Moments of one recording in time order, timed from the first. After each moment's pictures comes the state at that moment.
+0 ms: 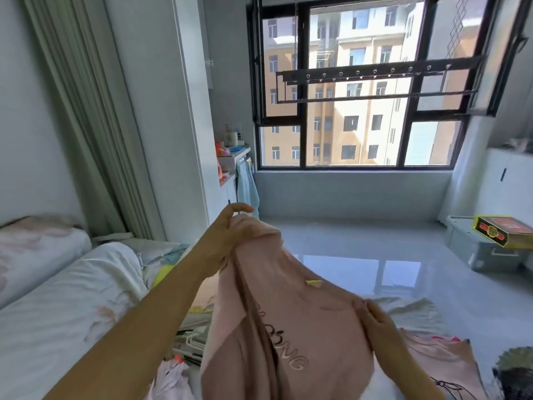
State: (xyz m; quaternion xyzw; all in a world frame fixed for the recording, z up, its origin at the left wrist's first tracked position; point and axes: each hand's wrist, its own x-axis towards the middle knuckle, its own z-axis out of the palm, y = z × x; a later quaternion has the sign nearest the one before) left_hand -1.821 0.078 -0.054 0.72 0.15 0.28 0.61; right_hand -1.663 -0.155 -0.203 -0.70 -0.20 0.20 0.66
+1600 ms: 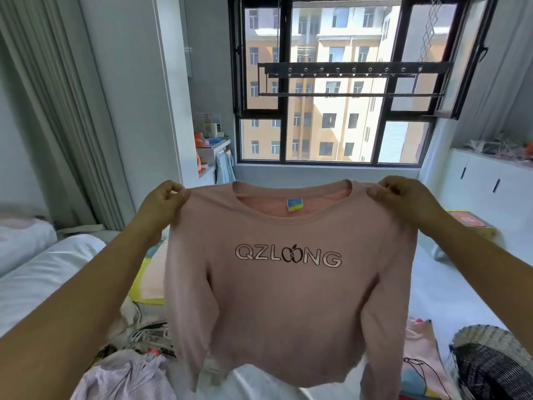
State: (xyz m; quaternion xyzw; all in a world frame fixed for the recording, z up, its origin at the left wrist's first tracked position) left_hand -1.843 0.146 -0.043 0.74 0.29 0.40 0.46; right_hand -1.590 -0.174 -0.013 -0.84 -0.37 -0.11 0.39
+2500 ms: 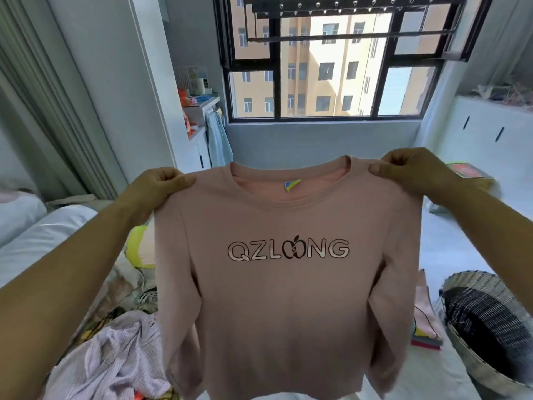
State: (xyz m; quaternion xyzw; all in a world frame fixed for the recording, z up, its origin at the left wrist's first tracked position) left_hand -1.841 0.147 -0.063 0.77 0.25 0.24 0.53; right_hand -1.582 -0.183 -0.038 -0.84 -0.33 0.02 0.42
